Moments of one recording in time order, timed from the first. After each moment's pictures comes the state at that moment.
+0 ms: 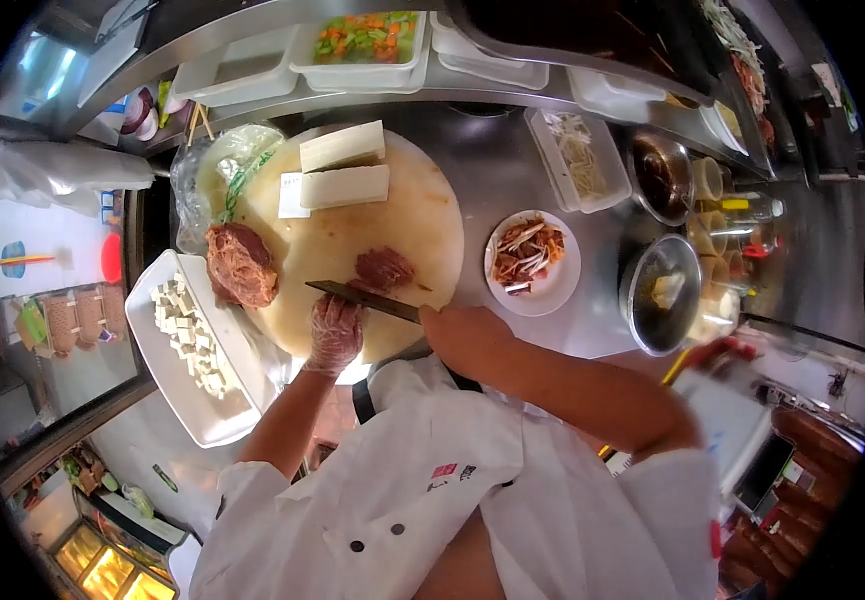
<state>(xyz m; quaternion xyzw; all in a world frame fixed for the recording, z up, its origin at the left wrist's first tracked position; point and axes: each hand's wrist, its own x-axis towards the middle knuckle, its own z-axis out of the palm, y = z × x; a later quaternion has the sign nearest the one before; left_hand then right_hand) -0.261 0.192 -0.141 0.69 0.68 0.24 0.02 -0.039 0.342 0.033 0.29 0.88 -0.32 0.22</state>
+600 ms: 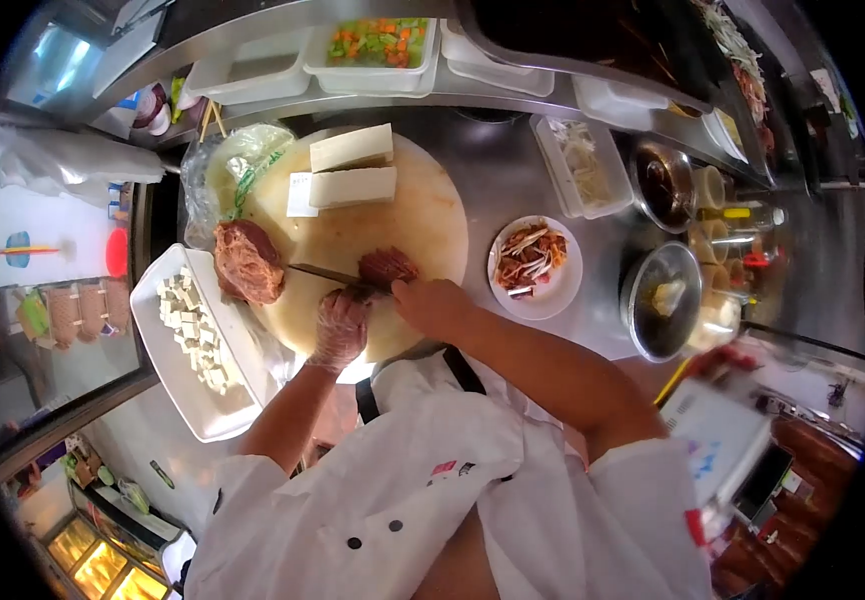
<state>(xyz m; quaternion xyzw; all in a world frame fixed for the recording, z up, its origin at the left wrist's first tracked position) -0.260 0.201 -0.129 0.70 0.67 0.23 0.06 -0.078 0.345 -0.072 0.22 0.94 -0.24 0.10</state>
